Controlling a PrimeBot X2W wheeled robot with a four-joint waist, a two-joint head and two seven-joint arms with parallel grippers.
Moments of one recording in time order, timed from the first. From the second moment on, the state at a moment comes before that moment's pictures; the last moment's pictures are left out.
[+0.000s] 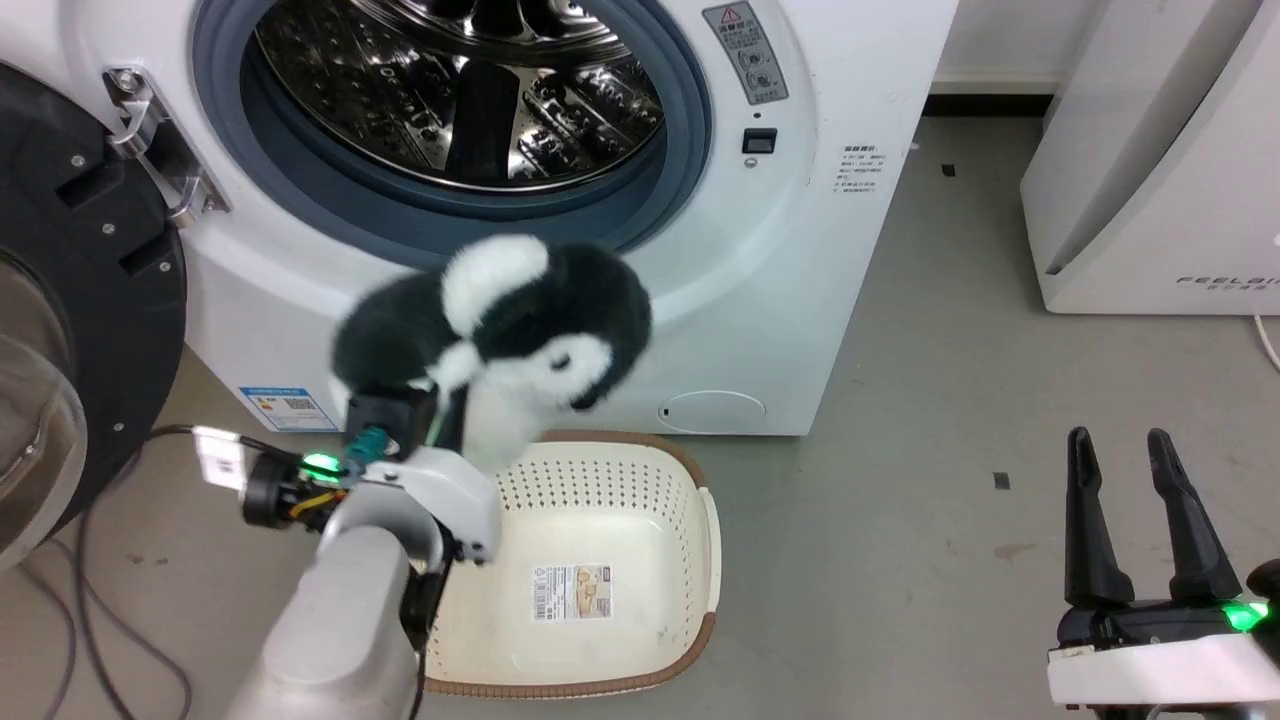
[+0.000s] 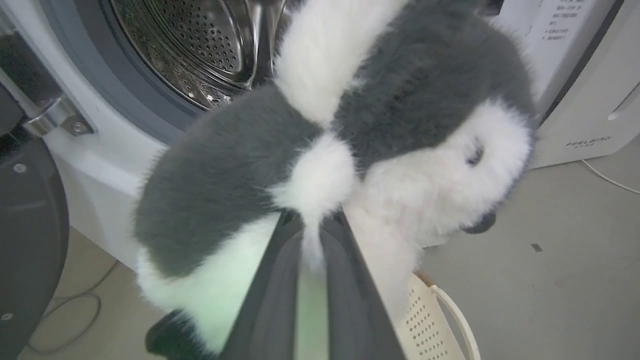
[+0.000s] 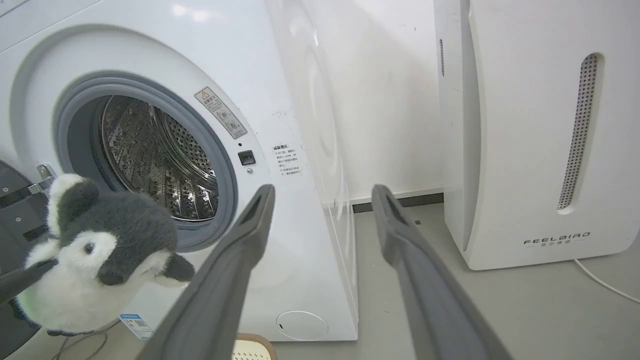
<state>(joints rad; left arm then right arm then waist) -0.57 0.13 -0.28 0.81 -0.21 0.00 -0.25 0.02 -0.05 -0.07 -0.07 0.28 0.13 -0.26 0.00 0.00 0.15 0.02</state>
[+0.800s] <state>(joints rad) -0.85 0.20 -0.07 0.65 -0.16 0.07 -0.25 -0.13 -0.05 -0.04 -0.11 0.29 0.13 -0.26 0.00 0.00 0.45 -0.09</state>
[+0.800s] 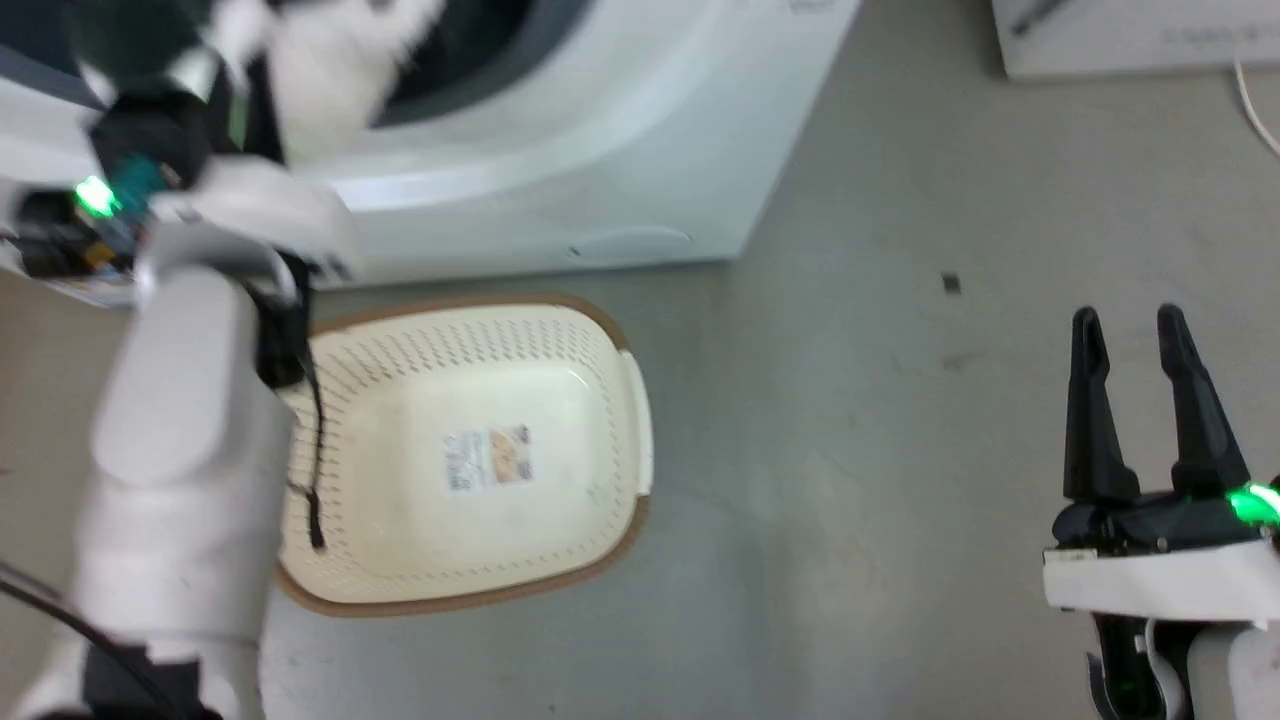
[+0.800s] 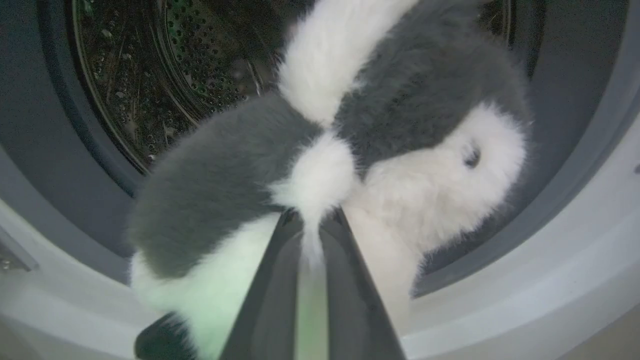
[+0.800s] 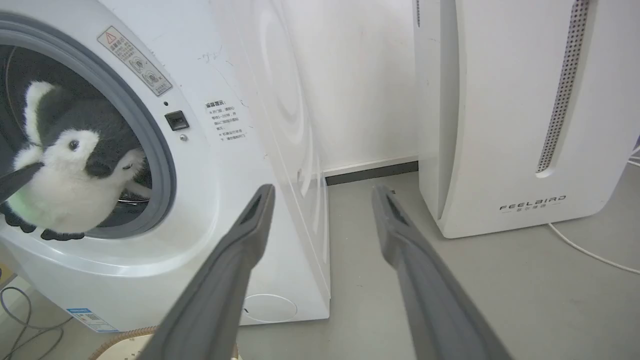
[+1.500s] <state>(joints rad) -1.32 0.41 0.04 0.76 -0.11 0.08 -0.26 -0.26 -0.05 0.00 -0.15 0.39 0.13 -0.26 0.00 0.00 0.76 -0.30</state>
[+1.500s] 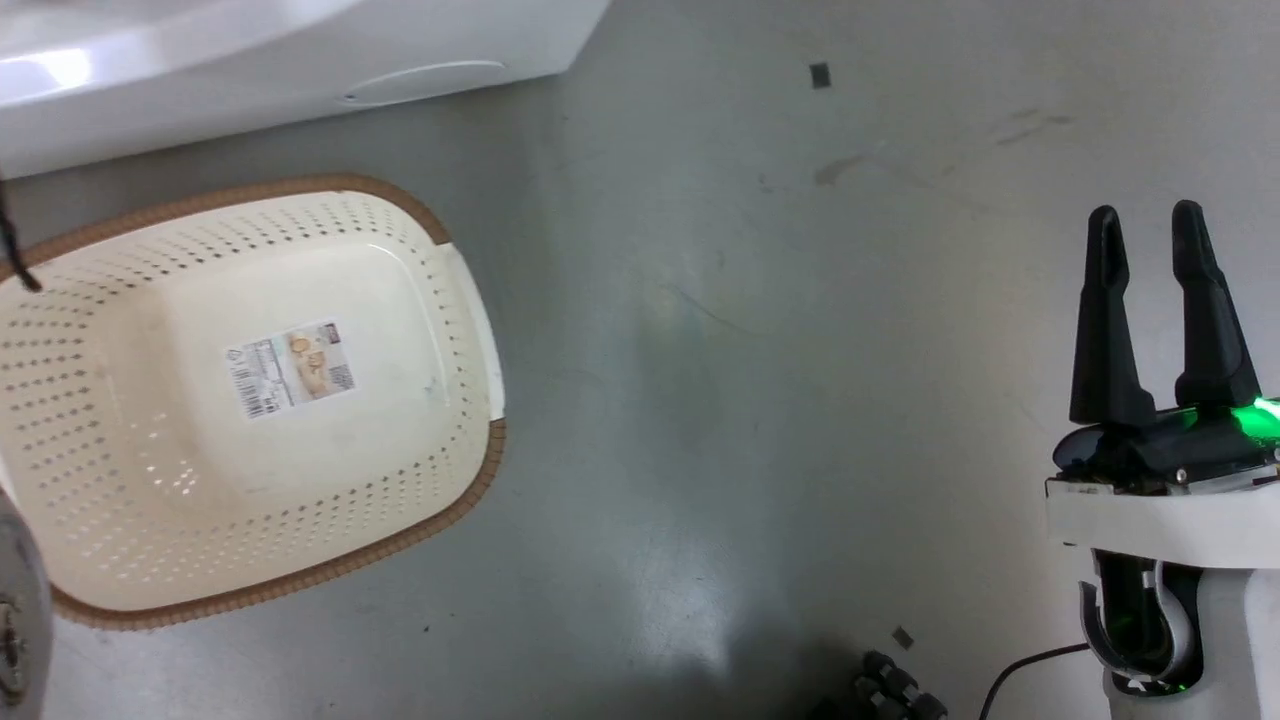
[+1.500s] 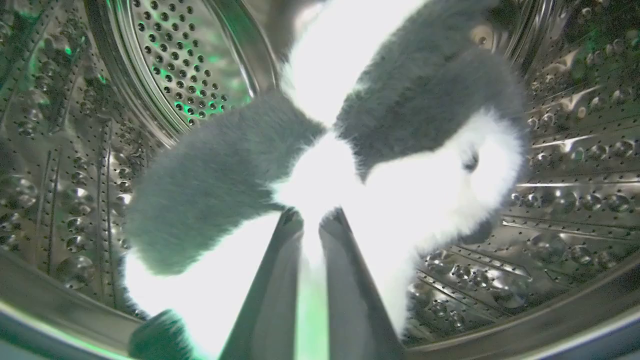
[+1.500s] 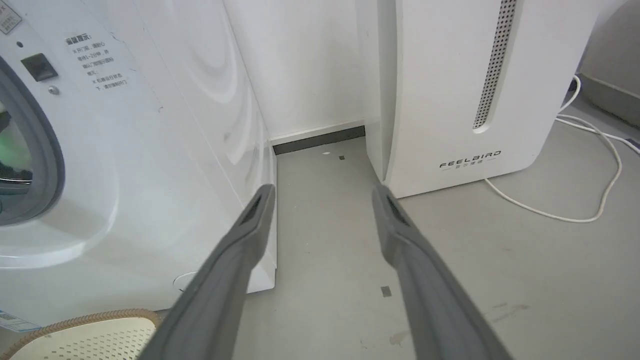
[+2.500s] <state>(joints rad) -0.82 0.24 0.04 0.56 -0.08 0.11 -0.26 -0.18 -0.05 0.00 -0.11 0.28 0.13 -0.26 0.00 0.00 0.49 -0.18</state>
